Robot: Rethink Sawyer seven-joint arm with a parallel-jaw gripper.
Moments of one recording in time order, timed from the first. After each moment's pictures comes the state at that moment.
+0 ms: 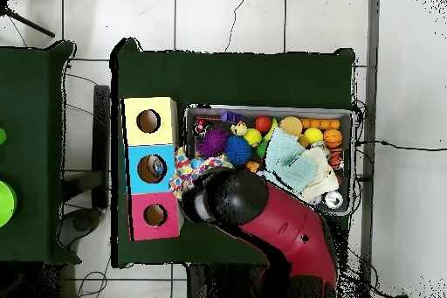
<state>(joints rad) -0.05 -0.88 -0.32 1.83 0.32 0.95 2.34</state>
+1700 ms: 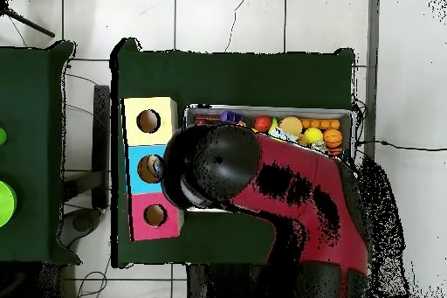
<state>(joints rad) -0.07 -0.97 -0.23 1.51 0.09 1.29 2.34</state>
